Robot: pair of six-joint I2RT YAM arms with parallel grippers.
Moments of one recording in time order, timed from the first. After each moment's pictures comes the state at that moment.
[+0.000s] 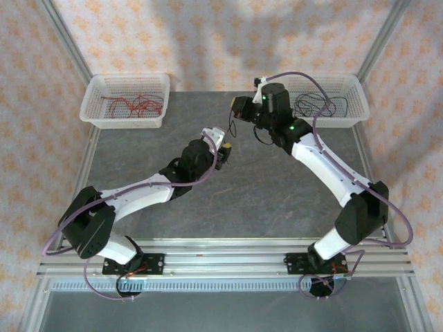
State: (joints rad) left arm -0.70 1.47 0.88 0.28 -0.26 -0.02; right arm 0.52 1.55 1.46 -0.24 -0.17 0.69
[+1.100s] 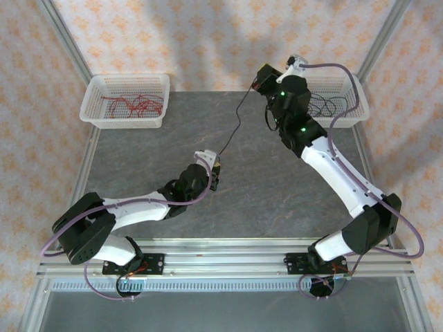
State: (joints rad) left arm -0.78 1.41 0.61 0.40 -0.35 -0.22; right arm 0.51 1.46 1.50 0.03 0.31 0.64
